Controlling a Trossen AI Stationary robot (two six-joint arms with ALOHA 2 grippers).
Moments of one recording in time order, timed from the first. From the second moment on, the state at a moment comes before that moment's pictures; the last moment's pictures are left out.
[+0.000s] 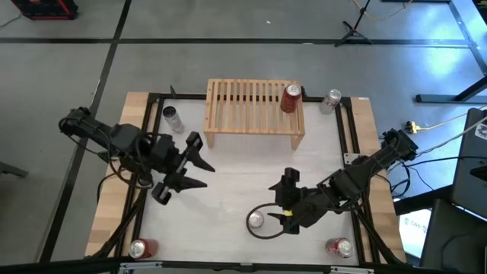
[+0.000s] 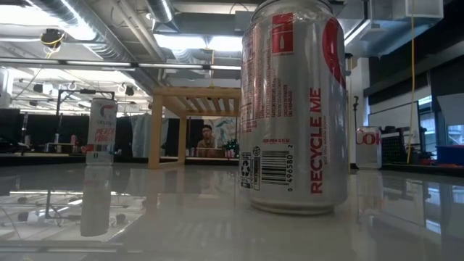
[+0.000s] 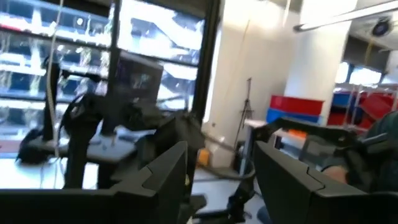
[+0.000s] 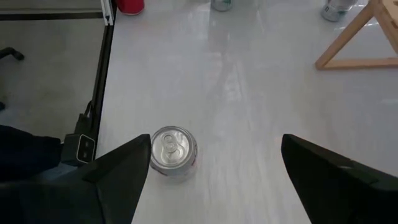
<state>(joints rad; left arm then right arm) -0.43 1.14 1.21 0.19 -0.09 -0.15 0.60 1.61 1.64 -0.88 0.43 0.49</state>
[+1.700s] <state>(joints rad) -0.81 1.37 1.61 -1.09 -0.21 -1.07 0.60 1.61 1.64 -0.89 0.50 0.49</state>
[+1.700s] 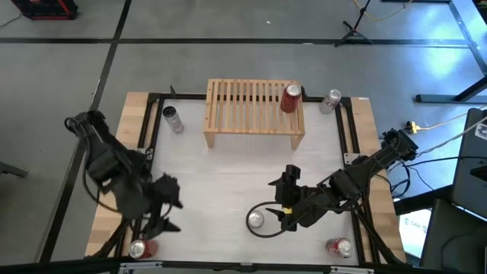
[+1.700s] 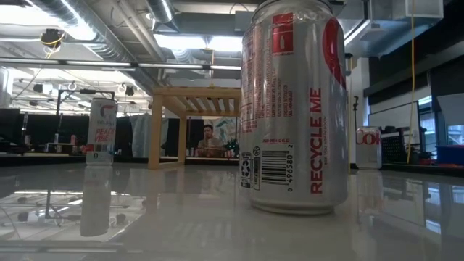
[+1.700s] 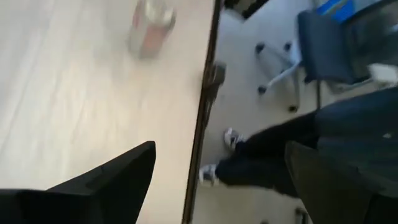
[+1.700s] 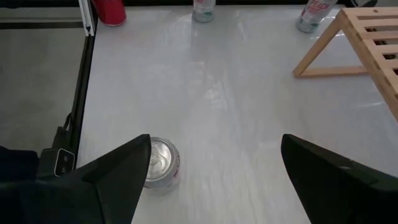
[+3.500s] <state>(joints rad) -1.25 1.72 1.43 -1.23 0.07 -1.52 0.60 1.61 1.64 -0.86 0.46 0.49</state>
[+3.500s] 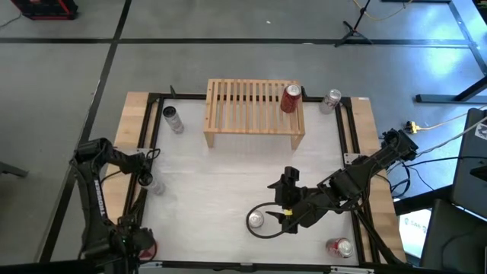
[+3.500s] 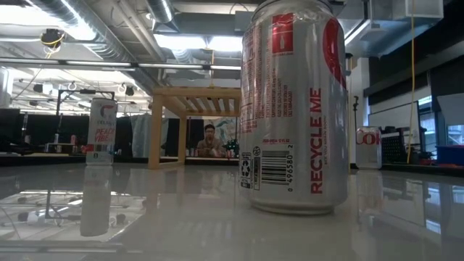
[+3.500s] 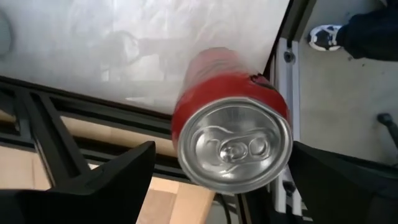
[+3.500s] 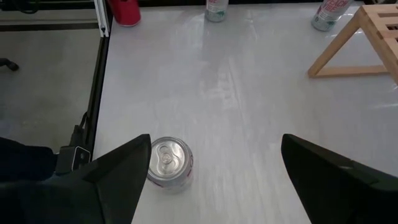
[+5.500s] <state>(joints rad) -0.29 1.90 1.60 -1.33 -0.03 0.14 0.65 1.65 1.64 -0.87 0.49 0.60</state>
